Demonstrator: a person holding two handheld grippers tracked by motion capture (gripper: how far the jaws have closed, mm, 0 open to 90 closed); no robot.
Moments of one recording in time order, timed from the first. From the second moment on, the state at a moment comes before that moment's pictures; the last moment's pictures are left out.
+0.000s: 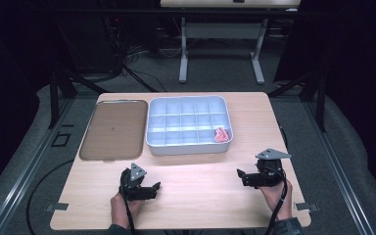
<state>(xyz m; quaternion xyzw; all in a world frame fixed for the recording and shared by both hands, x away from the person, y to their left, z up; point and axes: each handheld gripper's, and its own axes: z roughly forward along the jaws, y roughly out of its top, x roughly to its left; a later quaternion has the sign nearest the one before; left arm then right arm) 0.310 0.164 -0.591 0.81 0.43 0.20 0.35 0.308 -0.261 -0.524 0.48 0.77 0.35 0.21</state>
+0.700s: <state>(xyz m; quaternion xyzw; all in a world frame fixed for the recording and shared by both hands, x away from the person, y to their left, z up) 0.310 0.164 -0.591 0.81 0.43 0.20 0.35 0.291 -0.285 -0.590 0.52 0.76 0.33 0.22</state>
